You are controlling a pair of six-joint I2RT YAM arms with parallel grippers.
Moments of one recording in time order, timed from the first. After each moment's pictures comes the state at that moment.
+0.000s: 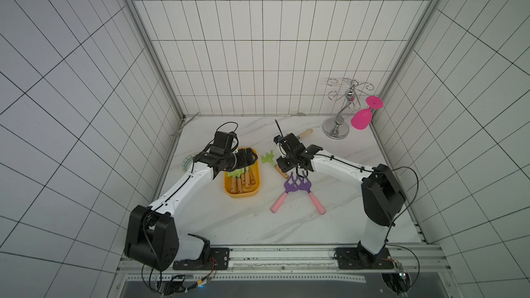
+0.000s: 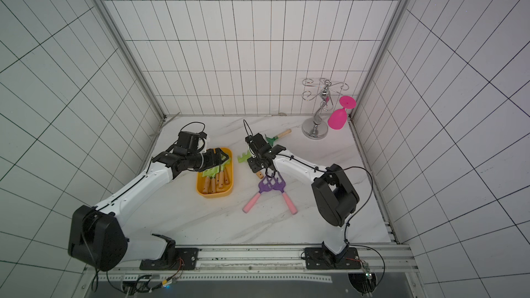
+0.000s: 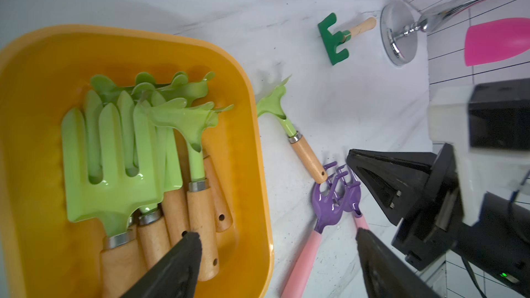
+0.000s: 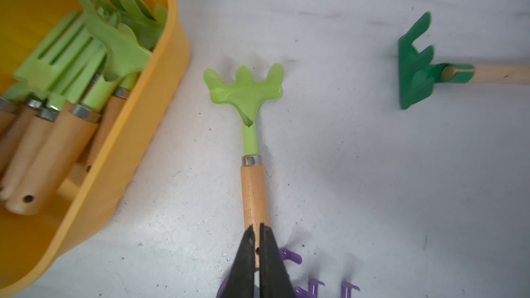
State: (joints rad) left arm -0.32 1.36 1.03 -0.51 0.36 -0.58; right arm 0.83 1.78 1.36 -0.51 0.09 0.10
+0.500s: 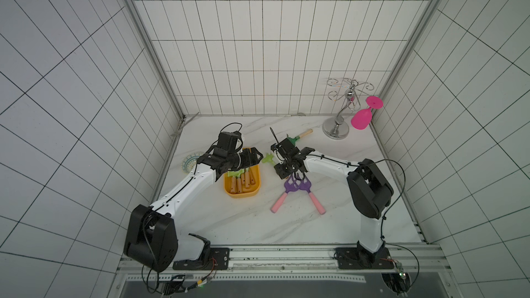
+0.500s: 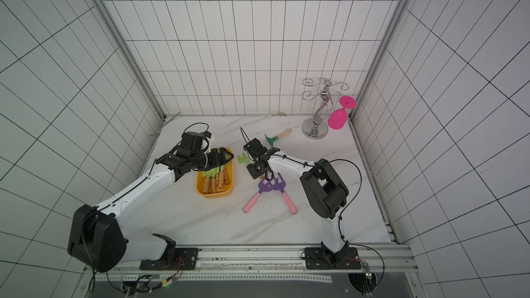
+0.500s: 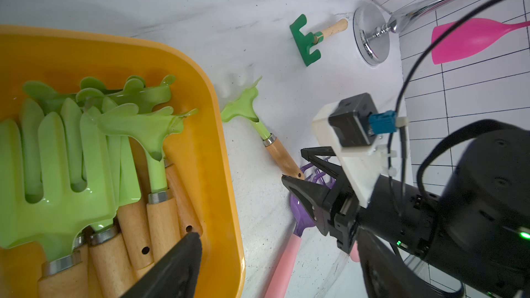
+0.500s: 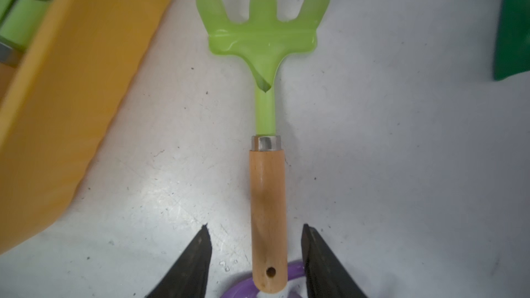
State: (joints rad) left arm -0.35 1.34 1.00 -0.45 0.36 -0.61; right arm 0.83 1.96 1.37 -0.54 0.04 0.06
